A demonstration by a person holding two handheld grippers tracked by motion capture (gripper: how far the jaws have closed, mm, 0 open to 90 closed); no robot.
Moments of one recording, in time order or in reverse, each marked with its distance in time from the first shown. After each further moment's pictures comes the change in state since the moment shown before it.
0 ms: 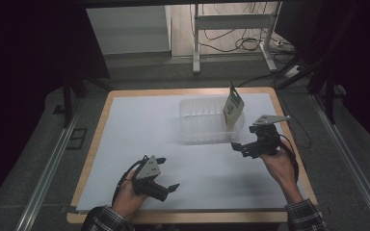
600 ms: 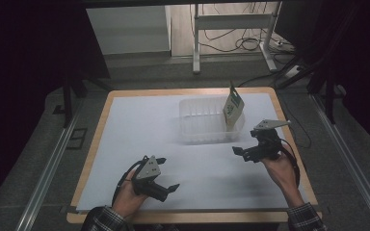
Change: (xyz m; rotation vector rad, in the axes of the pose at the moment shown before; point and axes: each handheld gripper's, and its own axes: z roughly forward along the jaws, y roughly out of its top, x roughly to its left) left arm -0.001 0.000 0.000 0.000 -0.001 0.001; right arm 0.000 -0.014 0.001 0.016 -0.005 0.001
